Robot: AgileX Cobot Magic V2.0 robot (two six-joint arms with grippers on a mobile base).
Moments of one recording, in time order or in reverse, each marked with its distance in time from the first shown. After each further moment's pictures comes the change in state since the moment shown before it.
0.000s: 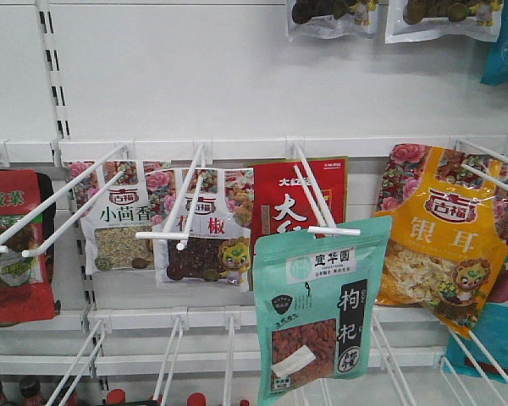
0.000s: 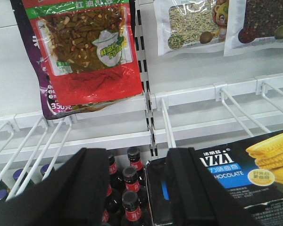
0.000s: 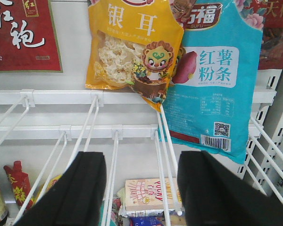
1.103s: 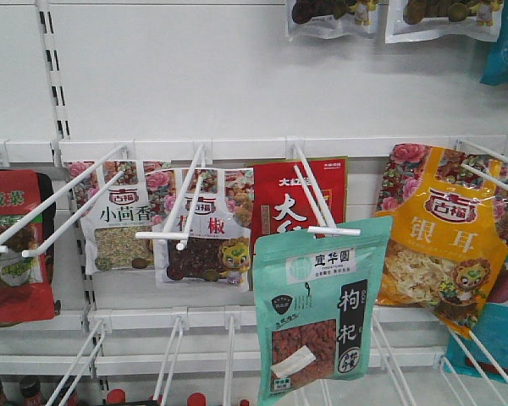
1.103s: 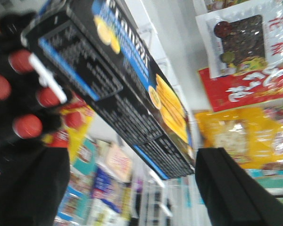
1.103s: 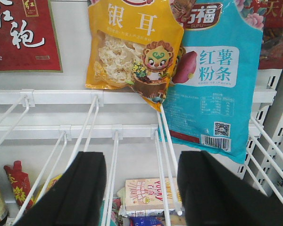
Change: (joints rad) left arm -0.341 0.001 0.227 0.000 -0.108 -1.434; right arm 0.000 0.000 0.000 0.000 0.001 0.000
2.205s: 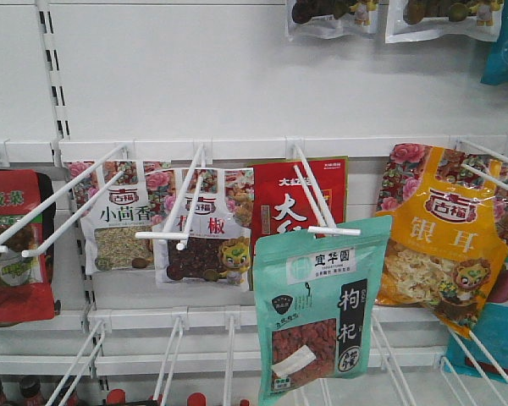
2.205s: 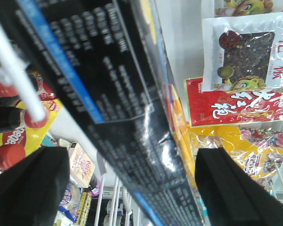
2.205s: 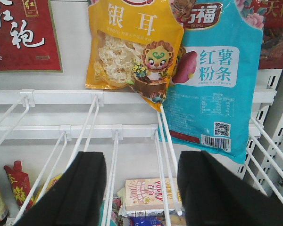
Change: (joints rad) left arm -0.024 0.720 0.059 0.000 -0.864 -0.136; right arm 0.000 0.000 0.000 0.000 0.000 0.000
